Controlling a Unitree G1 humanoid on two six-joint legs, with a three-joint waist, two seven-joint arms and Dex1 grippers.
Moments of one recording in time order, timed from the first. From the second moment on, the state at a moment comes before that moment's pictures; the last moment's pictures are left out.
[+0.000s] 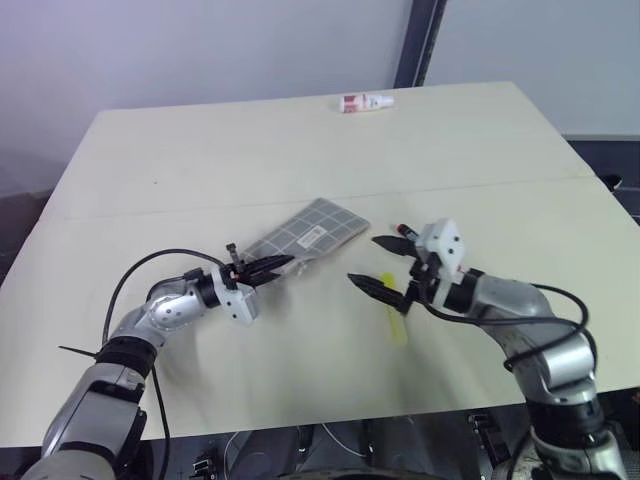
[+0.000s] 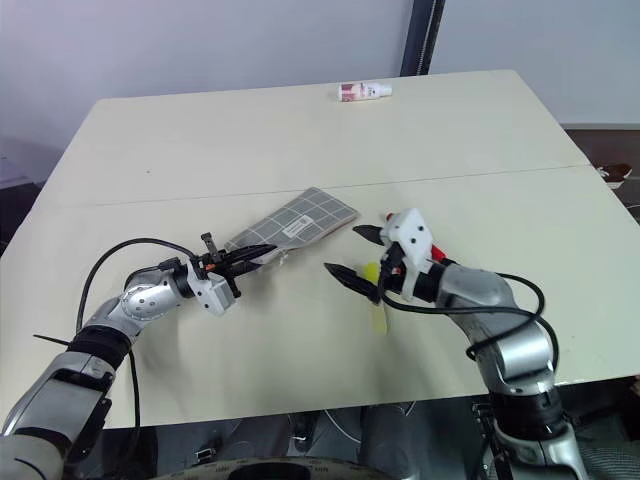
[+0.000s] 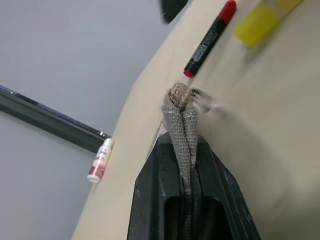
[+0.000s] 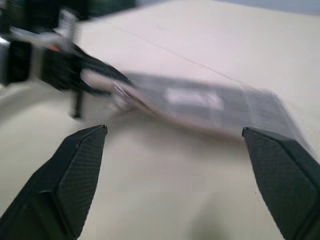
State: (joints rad) left arm -0.49 0.58 -0.25 0.74 0.33 -1.25 -0.36; right arm -0.08 -0.53 -0.04 -0.54 0.37 0.64 0.71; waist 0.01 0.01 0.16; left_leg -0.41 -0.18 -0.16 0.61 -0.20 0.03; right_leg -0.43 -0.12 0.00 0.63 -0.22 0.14
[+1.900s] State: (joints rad) left arm -0.51 0.56 -0.29 0.76 0.31 -1.29 -0.37; right arm -0.20 -0.77 0.20 -0.27 -0.11 0.32 0.59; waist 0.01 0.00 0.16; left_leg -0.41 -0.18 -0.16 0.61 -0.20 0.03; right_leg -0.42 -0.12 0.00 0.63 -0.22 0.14
